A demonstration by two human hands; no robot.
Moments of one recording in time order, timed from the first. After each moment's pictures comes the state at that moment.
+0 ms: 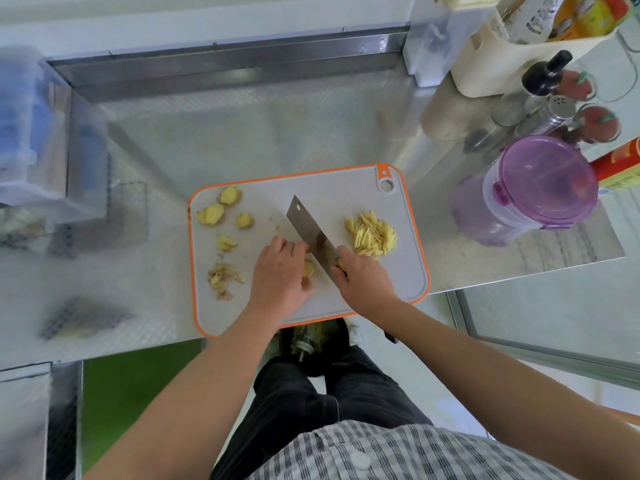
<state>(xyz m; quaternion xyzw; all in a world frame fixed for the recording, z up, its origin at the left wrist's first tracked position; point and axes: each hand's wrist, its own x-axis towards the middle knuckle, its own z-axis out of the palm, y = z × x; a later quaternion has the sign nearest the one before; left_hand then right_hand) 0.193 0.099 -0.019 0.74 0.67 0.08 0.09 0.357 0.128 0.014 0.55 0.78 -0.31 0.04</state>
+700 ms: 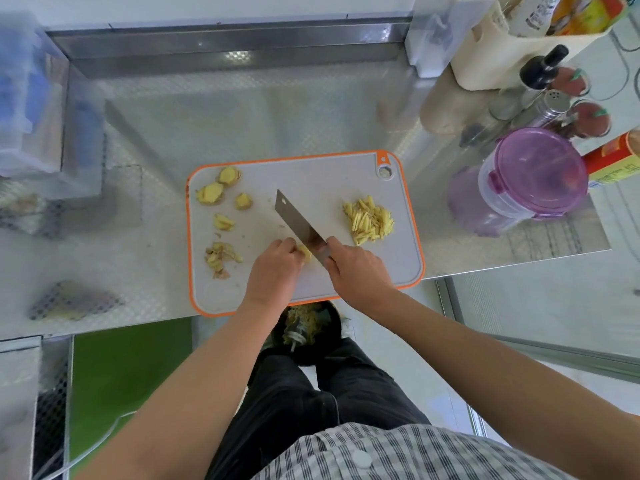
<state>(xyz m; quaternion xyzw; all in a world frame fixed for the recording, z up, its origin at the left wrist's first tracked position) 0.196 0.074 -0.027 0.74 0.66 0.10 0.10 0.351 0.107 0.034 0.52 0.81 -0.26 0.07</state>
